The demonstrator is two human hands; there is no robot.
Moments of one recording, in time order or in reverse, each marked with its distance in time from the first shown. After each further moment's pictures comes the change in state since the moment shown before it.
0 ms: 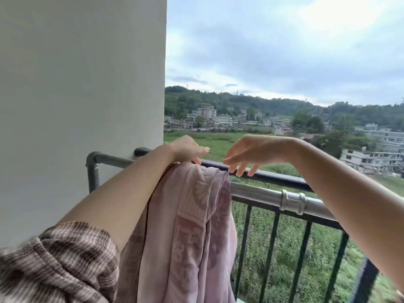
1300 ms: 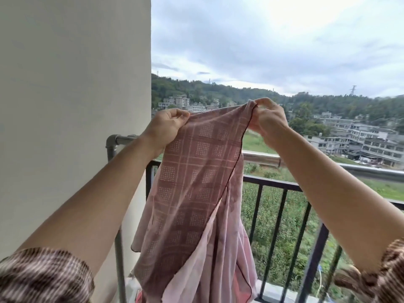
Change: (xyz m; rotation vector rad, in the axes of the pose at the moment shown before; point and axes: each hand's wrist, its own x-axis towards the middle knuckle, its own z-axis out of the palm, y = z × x) left_hand -0.134 -0.038 -0.054 -0.715 0.149 0.282; right_hand -0.040 -0.068 0.034 1.129 0.913 0.032
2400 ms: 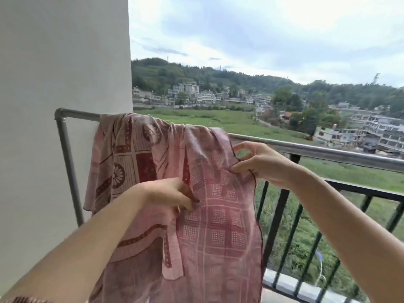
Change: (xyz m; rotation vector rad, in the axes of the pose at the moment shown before) left_hand -0.135 -0.015 0.245 0.612 -0.695 -0.405; right_hand -0.099 0.012 -0.265 -0.462 -0.579 0.239
